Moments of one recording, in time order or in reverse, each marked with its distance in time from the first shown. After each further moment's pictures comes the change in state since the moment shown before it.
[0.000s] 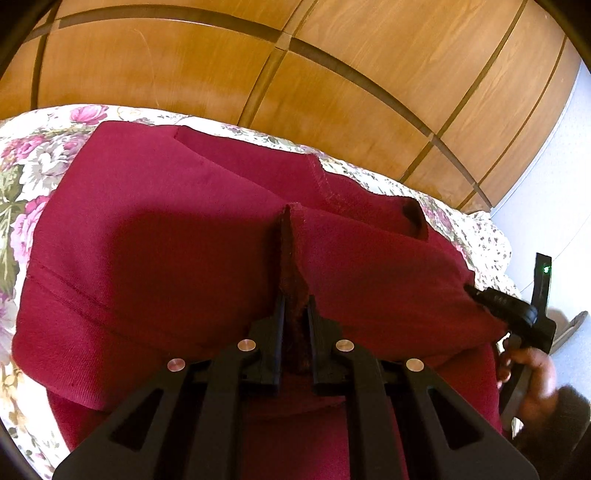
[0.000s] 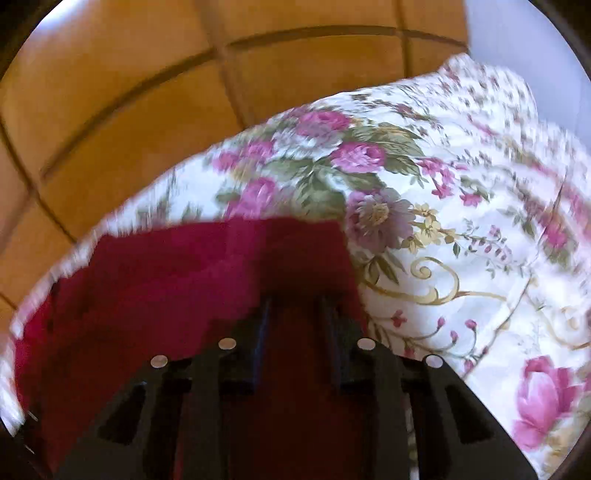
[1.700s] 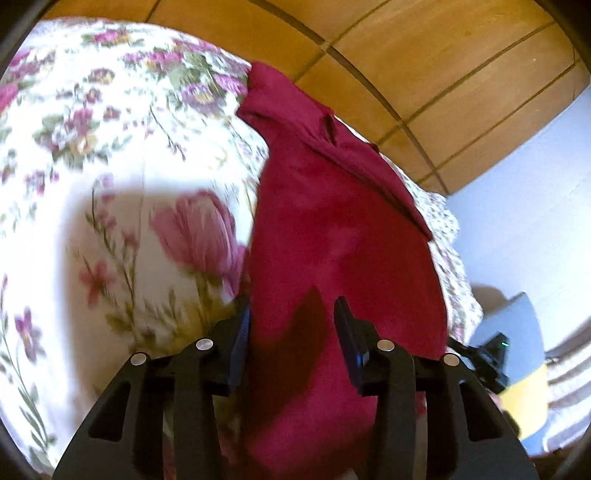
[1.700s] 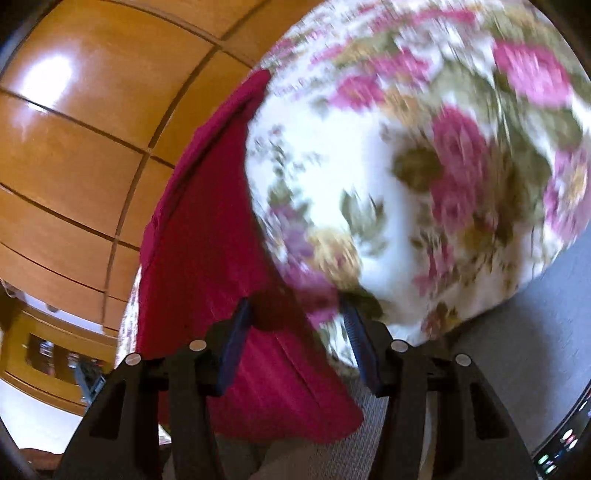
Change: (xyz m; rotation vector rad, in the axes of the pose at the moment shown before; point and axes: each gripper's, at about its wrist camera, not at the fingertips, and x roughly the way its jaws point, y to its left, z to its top) left arm -0.210 0.080 -0.167 -0.175 0.124 -0.186; right arm -0.189 -0.150 -0.231 0.268 0.260 0.495
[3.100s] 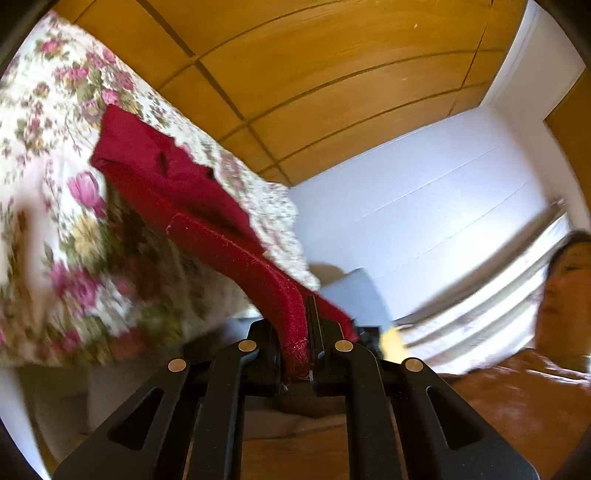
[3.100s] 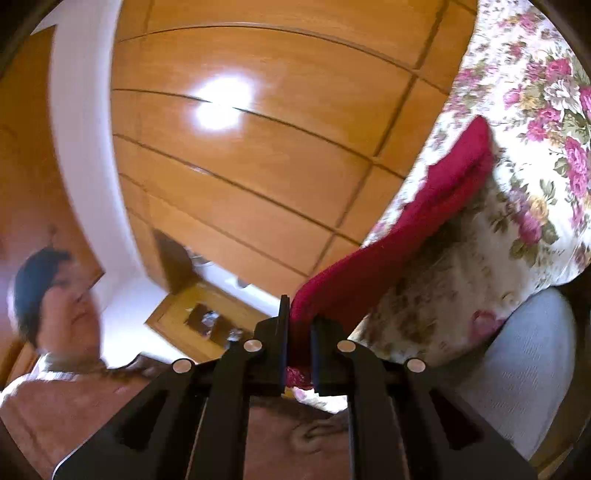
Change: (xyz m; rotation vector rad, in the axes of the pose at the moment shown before) left arm -0.162 -0.056 -0.041 -0.022 0.020 -0.616; right arm -0.150 0.072 -0.088 -0.166 -0.072 0.797
